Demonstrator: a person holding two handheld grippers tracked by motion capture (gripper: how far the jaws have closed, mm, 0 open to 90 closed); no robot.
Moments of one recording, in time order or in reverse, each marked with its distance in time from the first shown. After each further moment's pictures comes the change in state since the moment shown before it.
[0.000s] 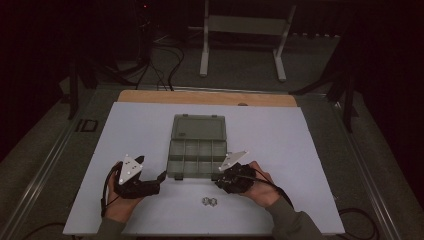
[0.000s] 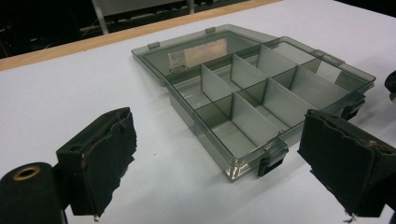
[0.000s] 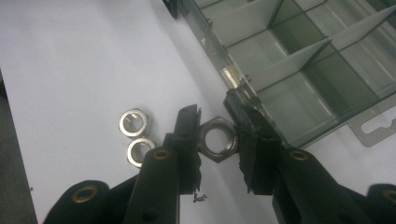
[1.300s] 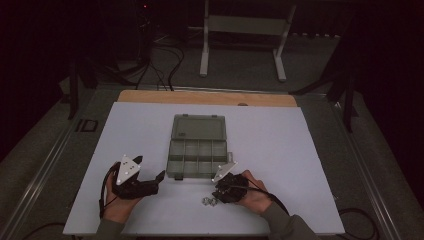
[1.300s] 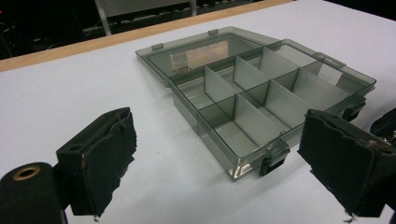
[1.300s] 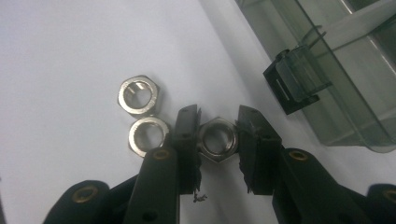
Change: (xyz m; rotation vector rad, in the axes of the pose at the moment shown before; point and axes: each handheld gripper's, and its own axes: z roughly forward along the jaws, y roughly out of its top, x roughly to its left) left arm 0.002 0.000 -0.004 -0.007 0.008 -0.010; right arm 0.014 -0.016 0.035 0.091 0.023 -0.038
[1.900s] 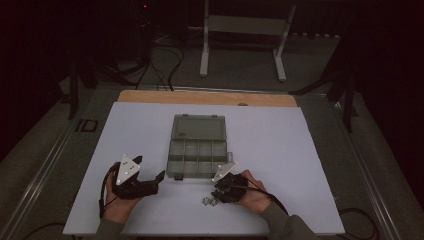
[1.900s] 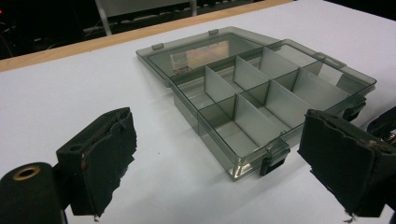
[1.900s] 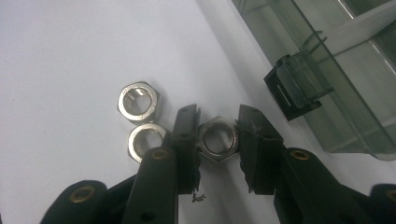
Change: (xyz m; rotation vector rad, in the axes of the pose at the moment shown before) left arm 0.000 0.000 -0.001 0.000 0.001 0.000; right arm -0.001 -0.001 0.003 -0.016 0.002 -0.002
